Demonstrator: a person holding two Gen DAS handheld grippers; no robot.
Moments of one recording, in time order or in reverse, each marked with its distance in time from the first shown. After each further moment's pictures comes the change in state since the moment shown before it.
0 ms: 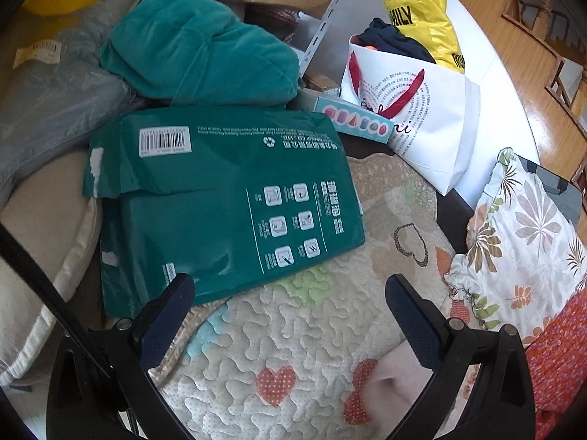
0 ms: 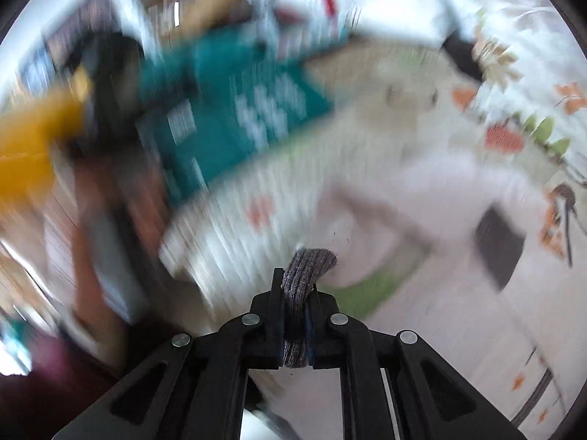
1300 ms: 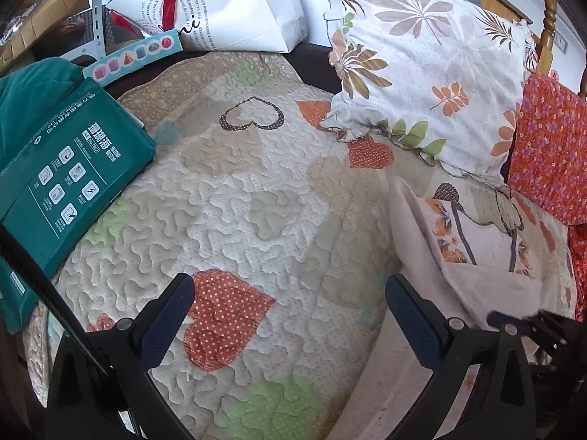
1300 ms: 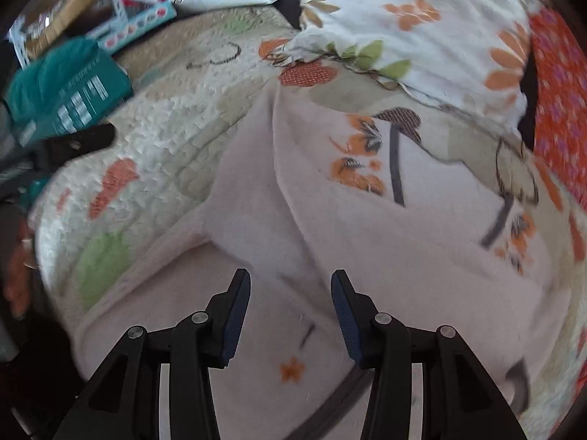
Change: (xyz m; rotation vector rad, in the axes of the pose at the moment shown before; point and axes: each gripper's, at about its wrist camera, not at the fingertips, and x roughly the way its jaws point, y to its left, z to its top) left arm 0.038 -0.190 -0.137 0.595 0.252 -0.146; right arm 0.028 -0.171 -0.034 -0.030 0.275 -0.622
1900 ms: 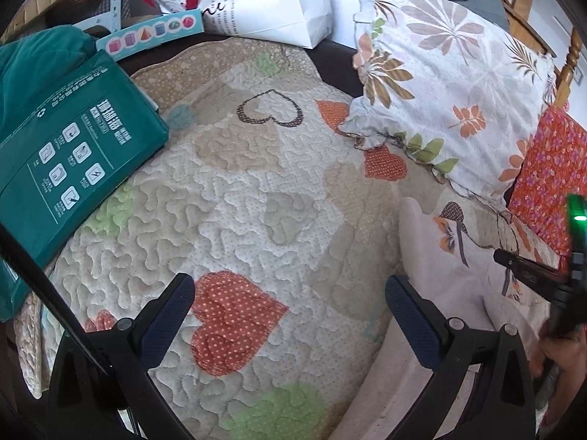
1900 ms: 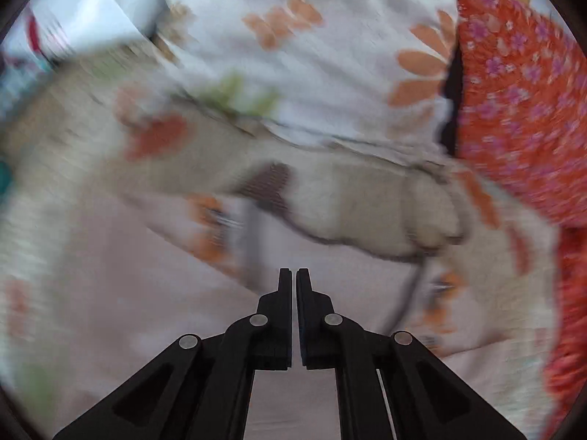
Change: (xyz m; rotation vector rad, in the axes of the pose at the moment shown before) left arm 0.005 0.029 0.015 -0.111 0.040 -0.026; right arm 0.004 -0.085 0.066 0.302 -0.062 -0.025
